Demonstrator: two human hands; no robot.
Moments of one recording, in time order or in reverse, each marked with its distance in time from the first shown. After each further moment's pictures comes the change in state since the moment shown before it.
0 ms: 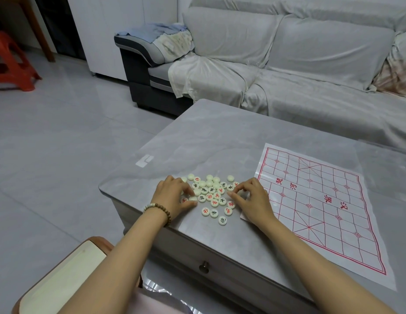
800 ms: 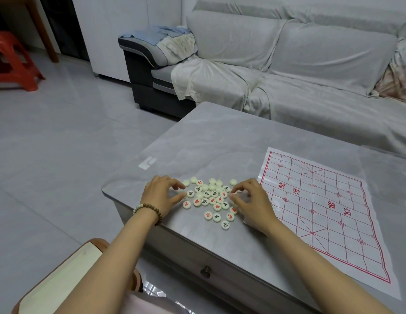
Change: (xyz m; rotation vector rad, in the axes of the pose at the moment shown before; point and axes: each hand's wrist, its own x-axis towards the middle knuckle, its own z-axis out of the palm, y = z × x) left_hand -0.001 -0.025 -0.010 -0.128 0.097 -0.138; right_hand 0.003 -0.015 -0.003 -0.004 -0.067 -0.049
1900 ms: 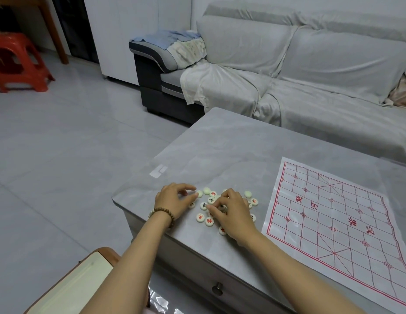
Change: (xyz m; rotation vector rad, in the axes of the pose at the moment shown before) left_hand 0.022 -0.013 0.008 -0.306 -0.029 -0.212; right_hand 0.015 -0.044 0.065 -0.136 -0.092 -0.070
